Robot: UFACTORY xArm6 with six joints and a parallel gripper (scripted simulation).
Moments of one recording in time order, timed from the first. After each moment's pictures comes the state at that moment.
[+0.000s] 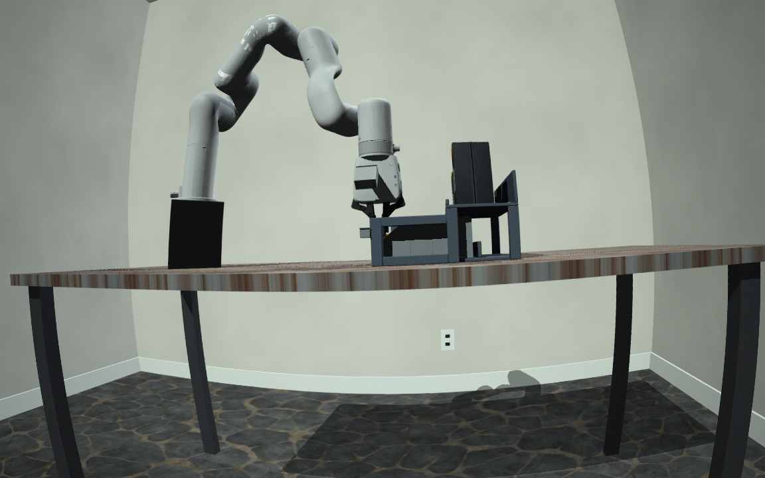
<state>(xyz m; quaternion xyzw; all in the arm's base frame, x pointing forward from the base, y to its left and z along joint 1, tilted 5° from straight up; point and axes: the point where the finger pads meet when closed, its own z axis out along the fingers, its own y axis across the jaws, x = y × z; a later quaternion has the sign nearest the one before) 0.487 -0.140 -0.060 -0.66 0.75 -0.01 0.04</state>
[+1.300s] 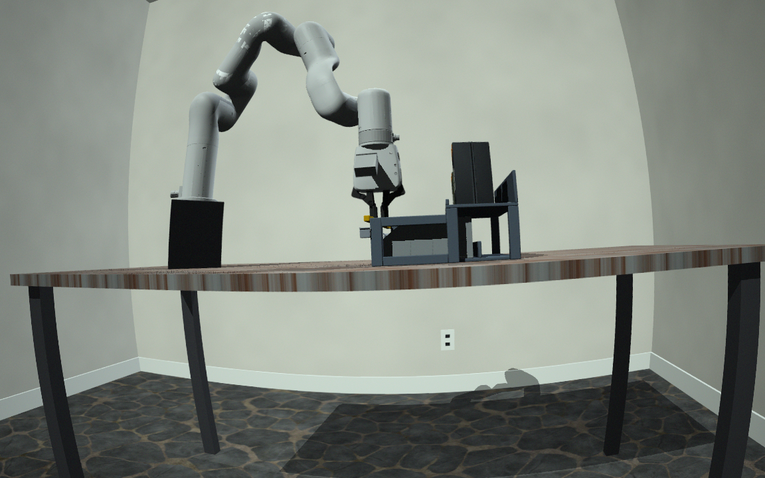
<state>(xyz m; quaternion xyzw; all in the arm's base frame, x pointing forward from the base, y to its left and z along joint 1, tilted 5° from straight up) 0.486 -0.142 -0.035 -0.66 0.75 -0.01 0.04</state>
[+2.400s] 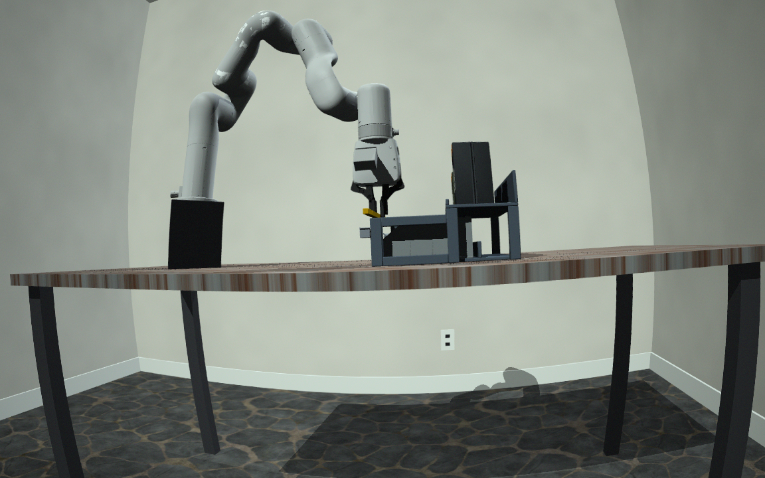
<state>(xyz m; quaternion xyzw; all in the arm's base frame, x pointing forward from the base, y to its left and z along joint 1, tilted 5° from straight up) 0.484 -0.142 -0.023 -0.66 0.75 -0.01 0.04</state>
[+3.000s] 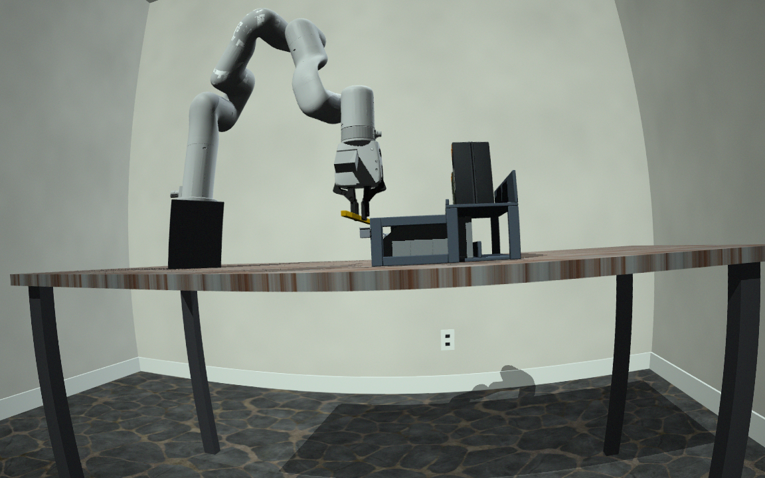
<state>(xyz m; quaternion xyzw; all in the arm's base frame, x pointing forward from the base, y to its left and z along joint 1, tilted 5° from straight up) 0.445 -0.137 -0.027 -0.66 0.75 -0.01 0.04</state>
